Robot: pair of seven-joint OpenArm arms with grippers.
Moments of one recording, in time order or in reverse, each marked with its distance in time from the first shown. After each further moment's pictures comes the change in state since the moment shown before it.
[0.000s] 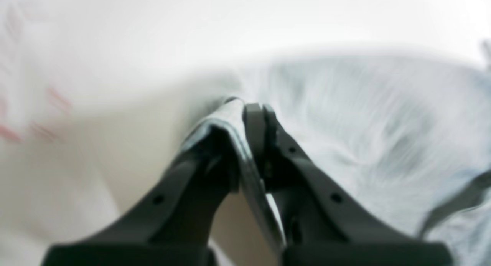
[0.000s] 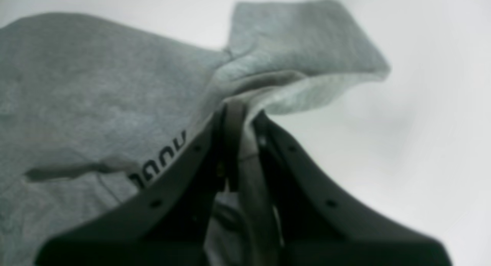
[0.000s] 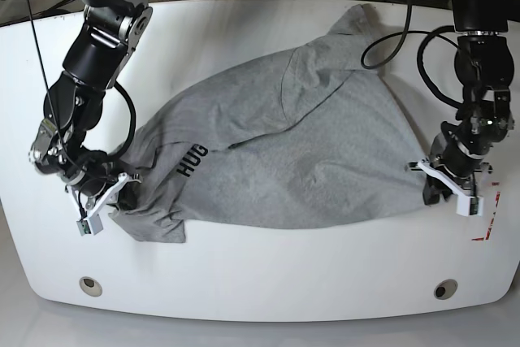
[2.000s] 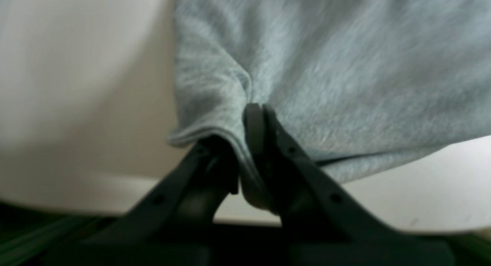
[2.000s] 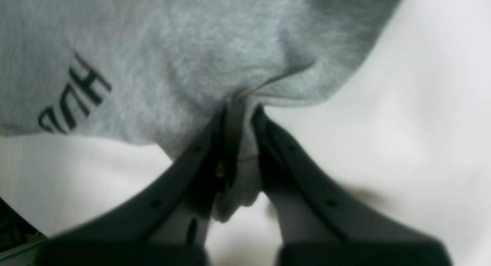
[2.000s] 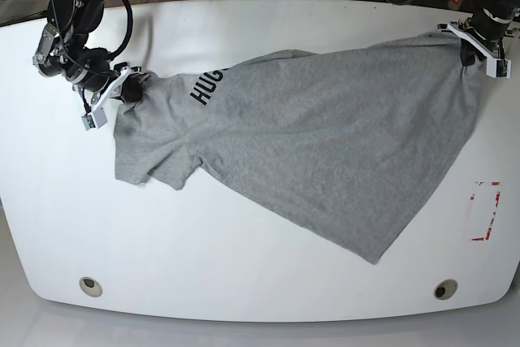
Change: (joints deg) left arm 45.6 7.2 -25.6 19.6 4.8 -9.3 2.5; right arm -32.1 1.9 1.7 14.1 16.2 0.2 -5.7
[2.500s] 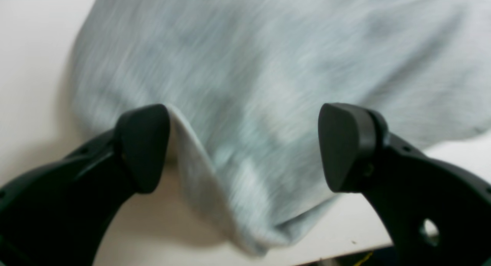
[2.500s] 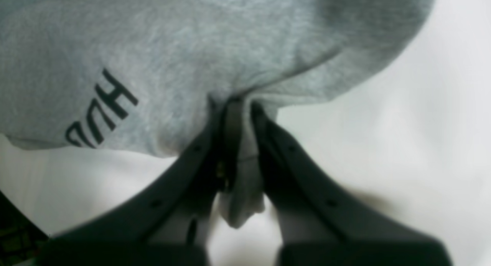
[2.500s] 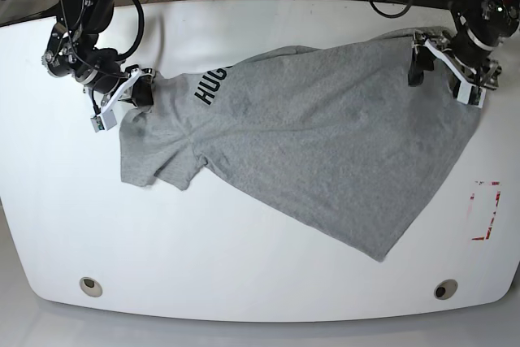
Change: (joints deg) left arm -12.9 -0.9 5.5 0.2 -5.0 -11.0 8.1; right arm 0.7 -3.0 -0.4 1.3 0.3 0.0 0.2
